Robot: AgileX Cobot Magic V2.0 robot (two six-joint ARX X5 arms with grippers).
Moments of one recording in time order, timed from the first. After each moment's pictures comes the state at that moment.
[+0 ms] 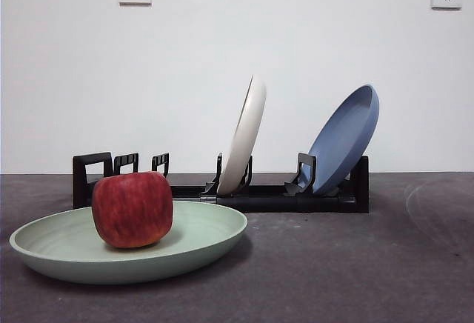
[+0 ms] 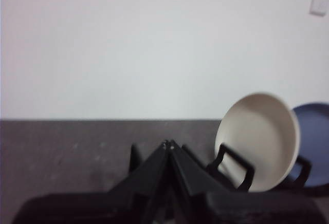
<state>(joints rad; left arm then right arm) -0.02 0.01 0.05 0.12 0.20 -0.16 0.91 1.23 1.61 -1.36 0.05 0.06</state>
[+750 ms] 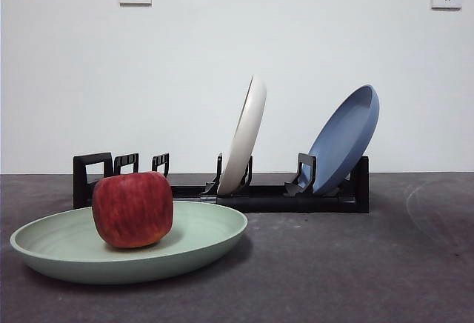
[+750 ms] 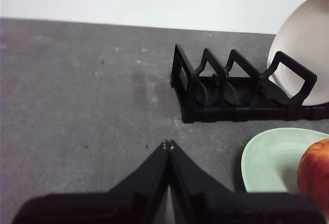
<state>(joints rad) -0.02 0.01 0.02 -0.18 0.08 -0.10 0.91 1.23 1.61 -1.36 0.06 0.06</state>
